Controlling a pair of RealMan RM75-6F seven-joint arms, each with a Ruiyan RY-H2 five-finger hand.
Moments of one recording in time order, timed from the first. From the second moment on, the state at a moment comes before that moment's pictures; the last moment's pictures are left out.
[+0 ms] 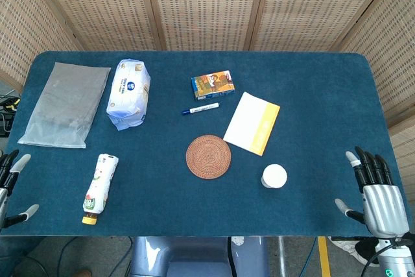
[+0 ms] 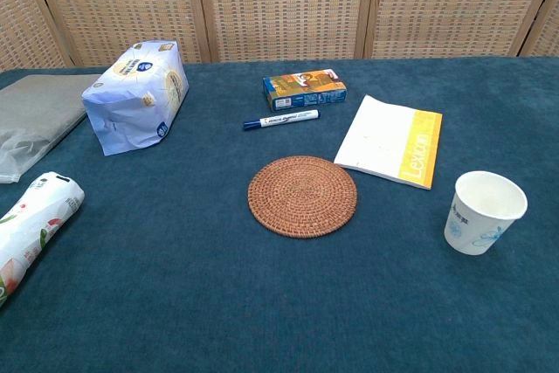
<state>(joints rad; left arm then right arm) 0.00 -0.97 0.02 -1.81 1.61 1.58 0.13 0.03 -1.06 0.06 -1.90 -1.59 1.57 -0.24</state>
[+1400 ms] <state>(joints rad) -0.05 -0.98 -0.02 -1.83 1.50 1.47 0.17 0.50 -1.25 0.11 -1.67 -1.39 0.88 -0.16</state>
